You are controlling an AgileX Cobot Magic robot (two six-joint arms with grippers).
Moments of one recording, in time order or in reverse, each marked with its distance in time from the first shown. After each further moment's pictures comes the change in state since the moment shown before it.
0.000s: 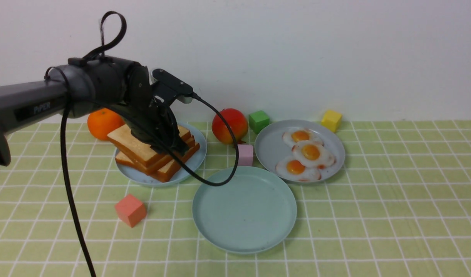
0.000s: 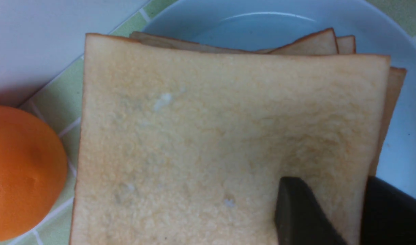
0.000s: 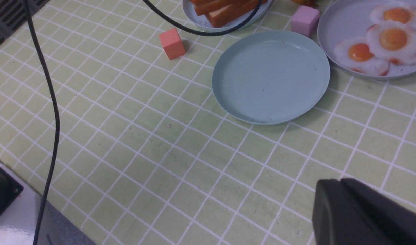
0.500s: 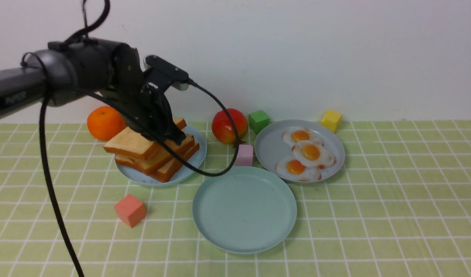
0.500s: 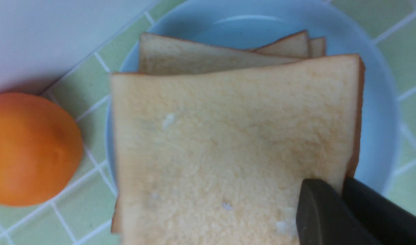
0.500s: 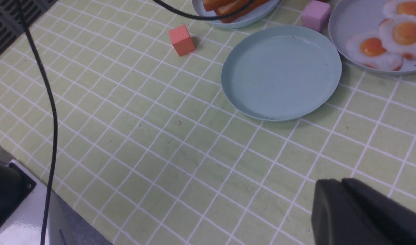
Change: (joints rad) right arm 0.000 0.000 0.000 0.022 0.010 0.000; left arm -0.003 -0.147 0.012 -0.050 0.085 -0.013
